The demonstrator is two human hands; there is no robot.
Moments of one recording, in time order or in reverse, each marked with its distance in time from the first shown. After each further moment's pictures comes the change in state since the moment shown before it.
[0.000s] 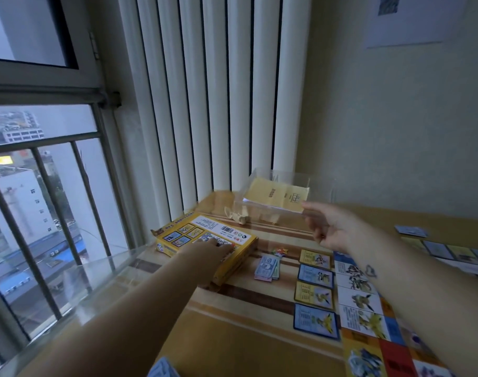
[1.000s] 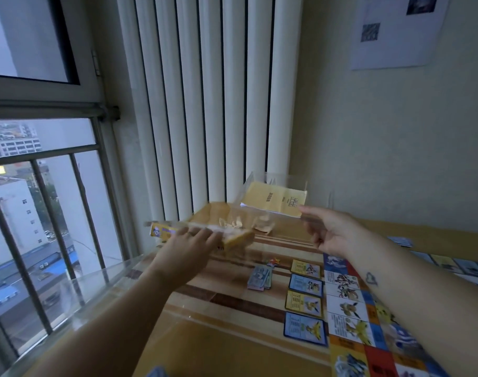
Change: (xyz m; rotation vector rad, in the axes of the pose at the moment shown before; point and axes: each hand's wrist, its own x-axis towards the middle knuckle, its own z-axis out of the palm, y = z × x) left_hand -0.004 -0.027 0.011 0.080 0.888 0.178; right_hand -0.025 -0.015 -0.006 0.006 0.008 -0.072
